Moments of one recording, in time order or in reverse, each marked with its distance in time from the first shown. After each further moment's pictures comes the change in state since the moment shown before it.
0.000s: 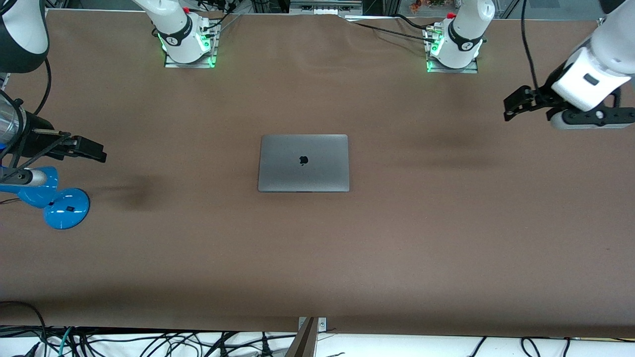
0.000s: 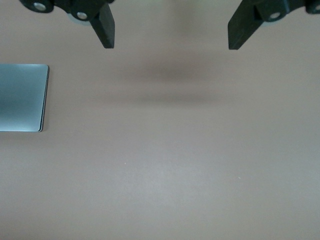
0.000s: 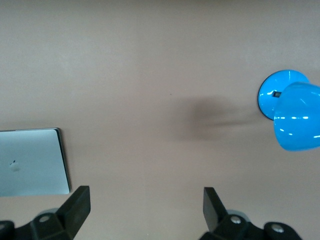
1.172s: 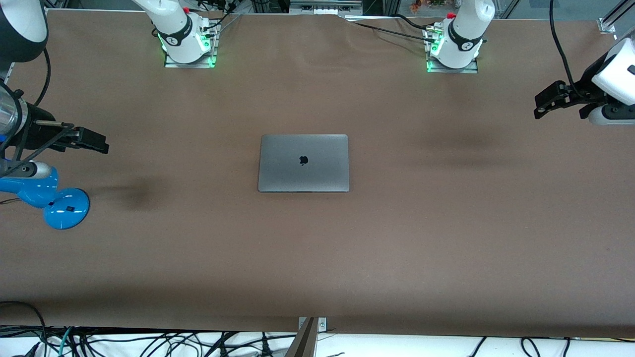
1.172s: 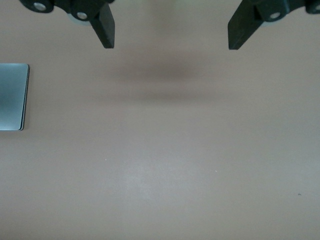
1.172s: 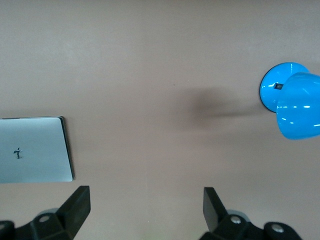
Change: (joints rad) left arm -0.082 0.018 0.135 0.045 0.045 -0.034 0.062; right arm 0.001 -0.001 0.024 0.042 -0.007 -0.069 0.007
